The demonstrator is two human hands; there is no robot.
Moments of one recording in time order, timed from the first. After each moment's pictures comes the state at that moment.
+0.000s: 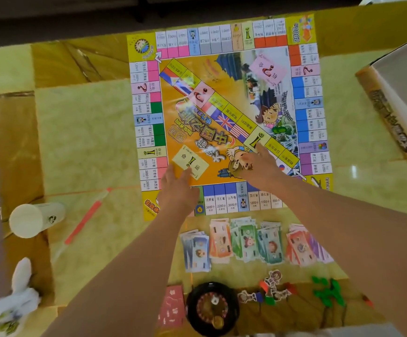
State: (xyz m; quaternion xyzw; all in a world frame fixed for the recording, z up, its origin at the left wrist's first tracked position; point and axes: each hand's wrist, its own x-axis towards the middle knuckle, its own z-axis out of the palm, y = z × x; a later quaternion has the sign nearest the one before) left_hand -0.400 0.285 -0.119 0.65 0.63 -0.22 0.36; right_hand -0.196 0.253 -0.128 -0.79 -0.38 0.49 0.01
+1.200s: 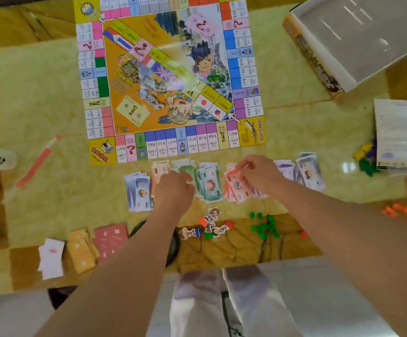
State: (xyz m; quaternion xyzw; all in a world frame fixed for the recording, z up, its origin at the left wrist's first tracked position) left_hand -0.327 0.093 -0.095 0.70 0.61 -0.15 0.34; right_hand -0.125 0.045 -0.096 -0.79 -0.33 0.50 0.10
